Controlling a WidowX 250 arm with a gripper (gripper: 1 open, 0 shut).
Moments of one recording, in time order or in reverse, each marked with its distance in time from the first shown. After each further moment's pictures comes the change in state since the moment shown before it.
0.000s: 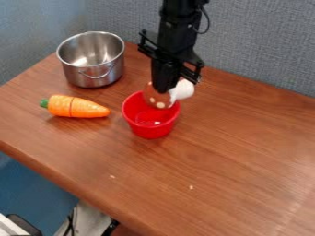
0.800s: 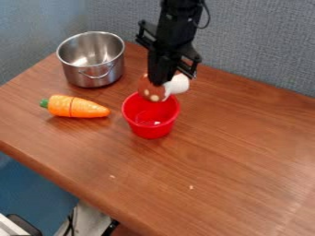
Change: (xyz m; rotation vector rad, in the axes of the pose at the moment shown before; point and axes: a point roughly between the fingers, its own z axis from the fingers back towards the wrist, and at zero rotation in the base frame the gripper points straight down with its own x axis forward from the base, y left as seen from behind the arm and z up) arm -0.002 0.006 0.008 0.061 0.025 -0.021
